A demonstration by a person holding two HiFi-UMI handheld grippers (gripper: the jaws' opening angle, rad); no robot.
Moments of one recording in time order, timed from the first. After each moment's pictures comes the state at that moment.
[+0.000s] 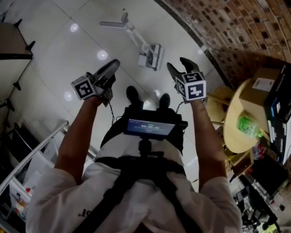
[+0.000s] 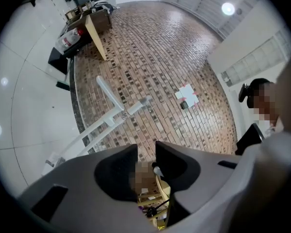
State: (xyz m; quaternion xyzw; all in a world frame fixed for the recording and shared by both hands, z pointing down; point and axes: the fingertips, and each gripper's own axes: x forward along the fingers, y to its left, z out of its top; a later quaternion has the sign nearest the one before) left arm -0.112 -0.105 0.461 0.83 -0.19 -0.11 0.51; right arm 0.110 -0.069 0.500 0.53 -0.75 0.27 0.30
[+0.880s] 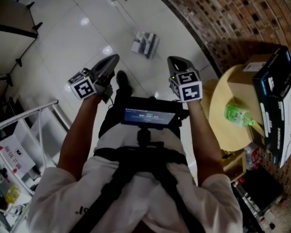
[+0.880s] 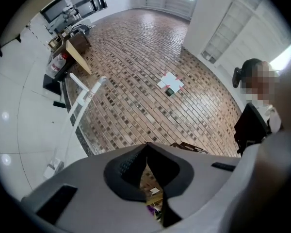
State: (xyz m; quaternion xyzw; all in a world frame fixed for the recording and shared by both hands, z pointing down) left arm -0.008 0.066 0.420 0.87 -0.26 -0.10 0.40; right arm 0.180 0.077 0.467 0.47 -0.81 0.20 0.29
